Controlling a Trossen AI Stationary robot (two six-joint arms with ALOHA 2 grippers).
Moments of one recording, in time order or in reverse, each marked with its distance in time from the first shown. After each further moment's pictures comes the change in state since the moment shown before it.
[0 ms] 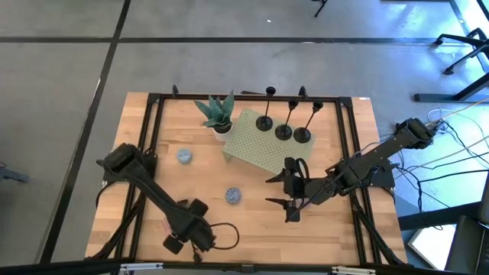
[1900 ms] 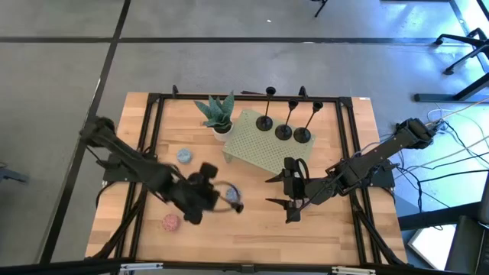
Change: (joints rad) left arm 0.137 -0.426 -0.067 0.275 -0.633 0.183; right arm 0.000 0.000 0.000 0.000 0.000 -0.048
